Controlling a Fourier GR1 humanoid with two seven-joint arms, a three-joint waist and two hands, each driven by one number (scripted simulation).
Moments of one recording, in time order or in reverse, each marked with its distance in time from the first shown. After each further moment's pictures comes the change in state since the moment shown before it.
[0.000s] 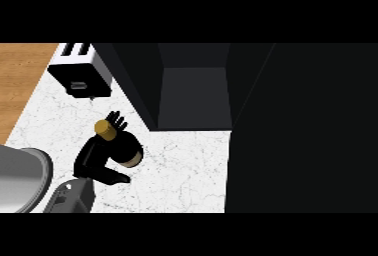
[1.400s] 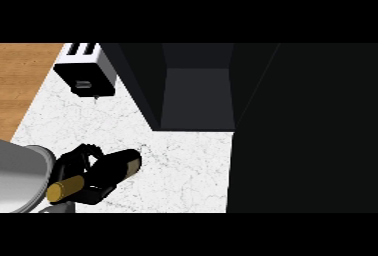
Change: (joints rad) left arm 0.210 0.007 0.018 -0.247 -0.032 0.228 -0.209; right arm -0.017 0.021 0.007 0.010 0.000 -0.012 0.016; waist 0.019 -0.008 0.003
